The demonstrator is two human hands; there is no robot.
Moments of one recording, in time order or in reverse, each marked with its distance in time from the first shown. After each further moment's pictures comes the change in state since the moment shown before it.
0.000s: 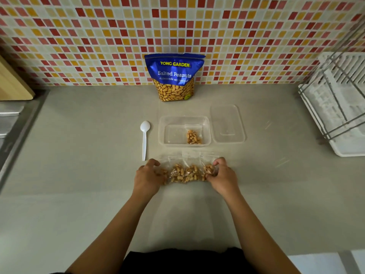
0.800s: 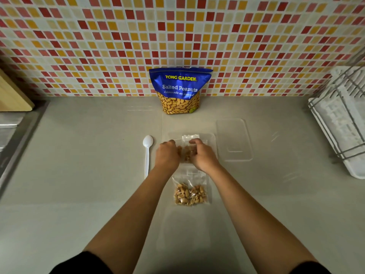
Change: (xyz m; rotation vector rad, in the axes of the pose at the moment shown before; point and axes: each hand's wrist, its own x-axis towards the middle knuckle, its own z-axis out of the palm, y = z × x) left_hand 0.076 0.096 -0.019 0.367 0.048 0.200; right_hand 0.086 -0.101 0.004 -0.034 -0.168 -0.187
